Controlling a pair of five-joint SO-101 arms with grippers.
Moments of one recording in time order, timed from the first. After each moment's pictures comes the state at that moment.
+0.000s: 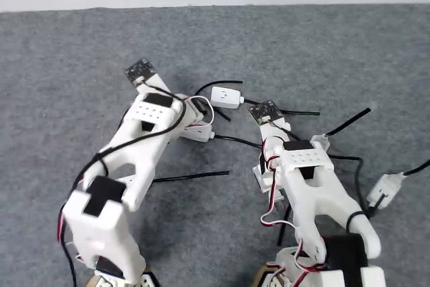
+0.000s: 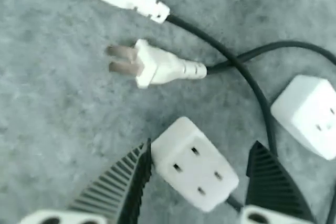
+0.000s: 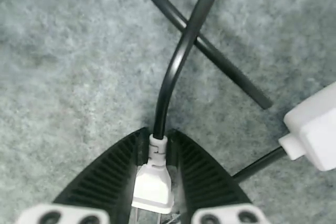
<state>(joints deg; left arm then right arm) 11.6 19.8 12.7 55.3 60.1 -8.3 -11.3 51.6 50.4 15.8</state>
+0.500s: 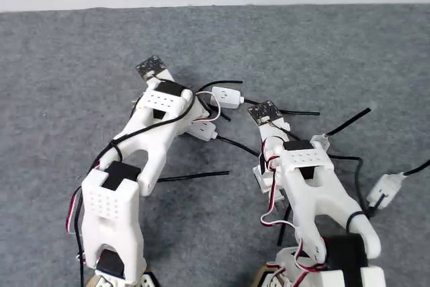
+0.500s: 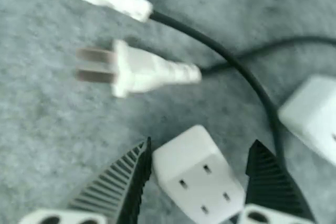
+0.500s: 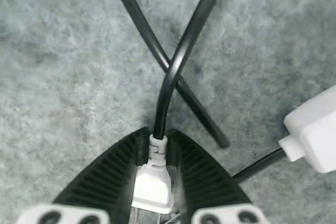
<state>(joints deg) 13.5 31.4 -1.8 63.7 58.8 -8.3 -11.3 51.6 50.4 16.2</state>
